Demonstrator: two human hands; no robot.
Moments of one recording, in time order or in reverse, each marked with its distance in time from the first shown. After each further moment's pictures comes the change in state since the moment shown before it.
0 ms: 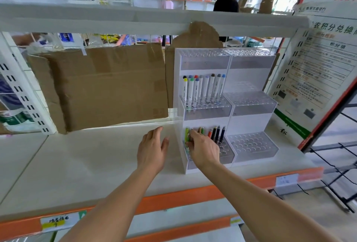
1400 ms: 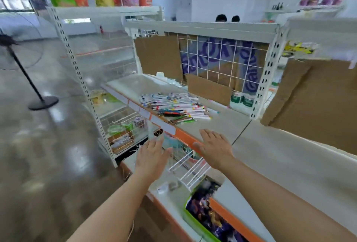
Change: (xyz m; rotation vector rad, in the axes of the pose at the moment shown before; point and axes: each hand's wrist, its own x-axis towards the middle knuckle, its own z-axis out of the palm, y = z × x) left_hand -0.302 -0.299 -0.302 0.424 0.117 -0.843; right_hand -0.131 -0.436 0.107 -0.084 -0.535 -0.937
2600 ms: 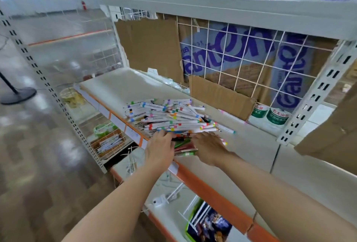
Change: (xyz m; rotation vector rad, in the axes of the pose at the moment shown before) left_hand 0.219 0.001 0.014 -0.091 0.091 0.137; right_hand 0.226 0.024 0.040 -0.141 -0.037 -0.208
